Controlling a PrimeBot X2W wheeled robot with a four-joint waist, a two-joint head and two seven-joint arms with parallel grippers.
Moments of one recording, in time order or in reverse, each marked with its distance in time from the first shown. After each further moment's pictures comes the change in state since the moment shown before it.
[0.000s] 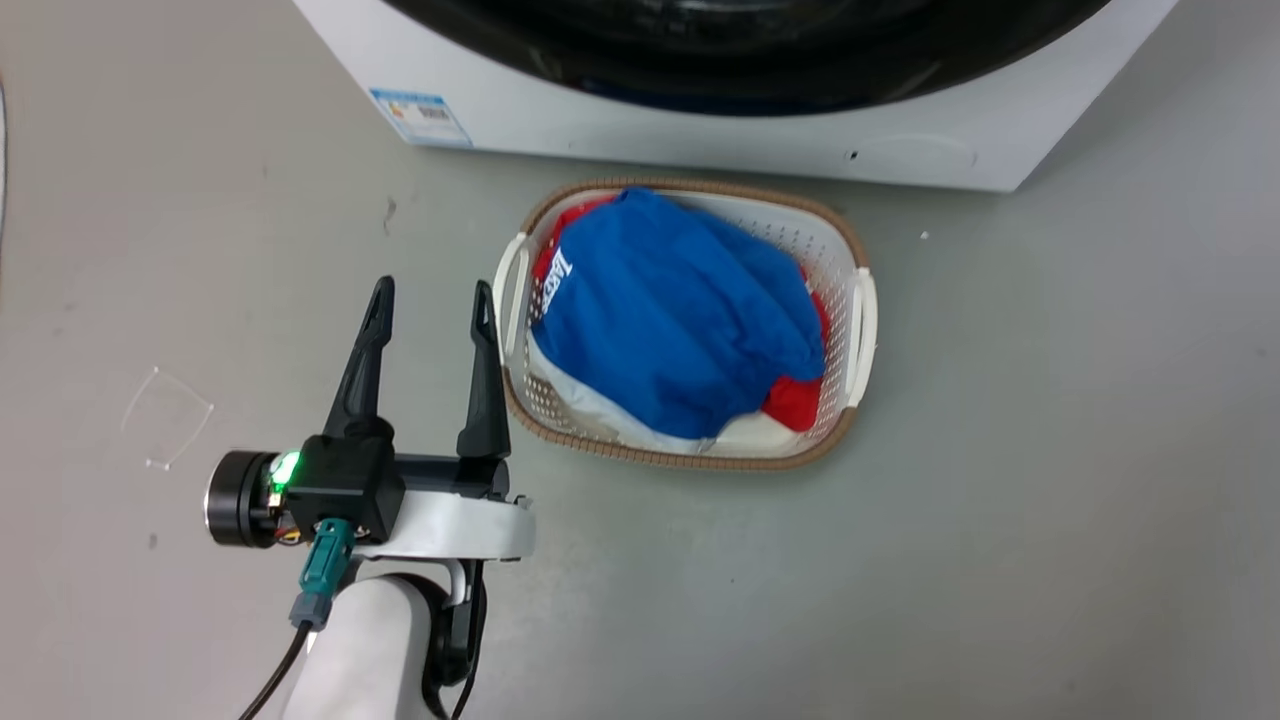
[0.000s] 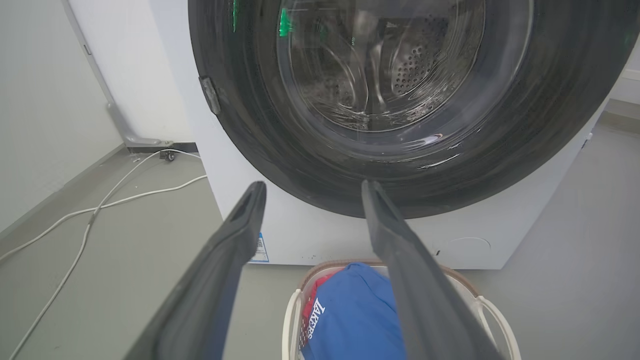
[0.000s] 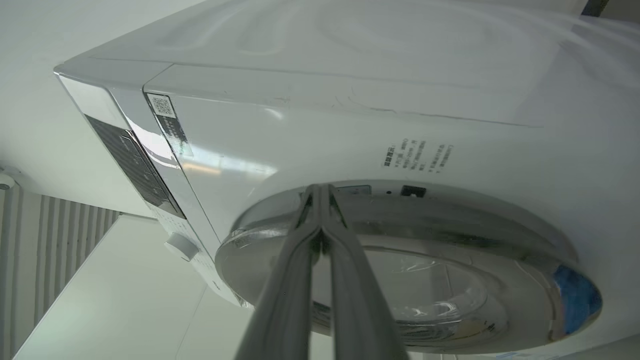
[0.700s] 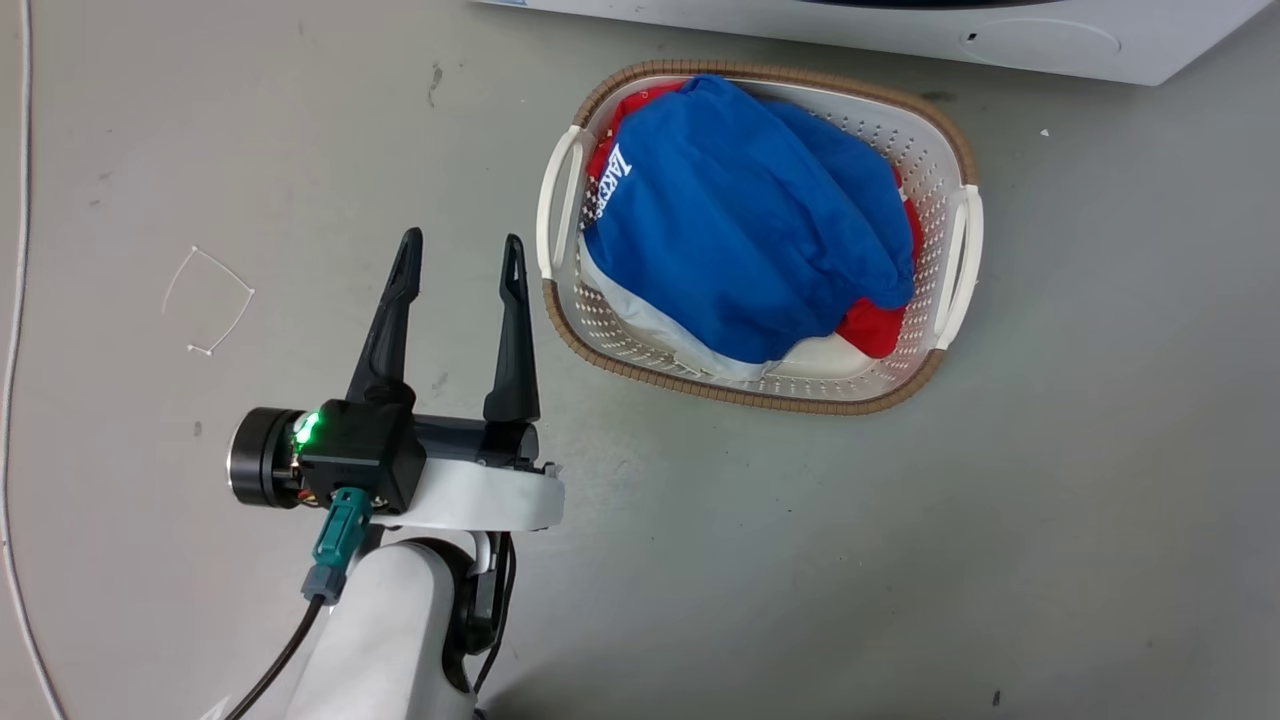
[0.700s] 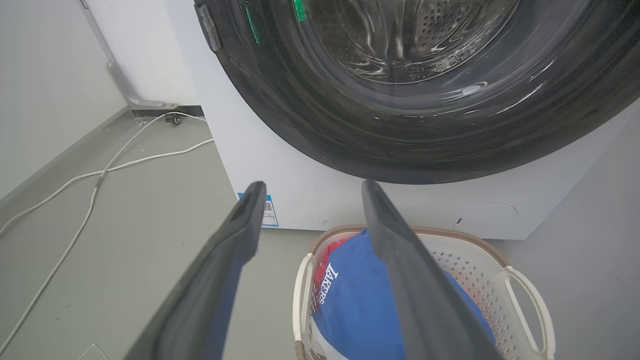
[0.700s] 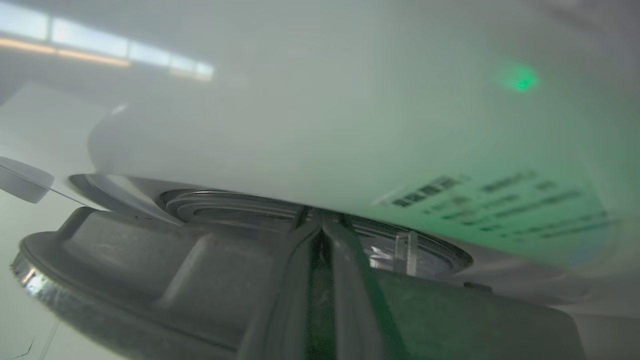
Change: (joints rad) left arm -0.073 0.000 -0.058 -0.009 -0.040 0.023 0.000; right arm -0.524 -0.153 0.288 0.300 -0.191 0.000 0.200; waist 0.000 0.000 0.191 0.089
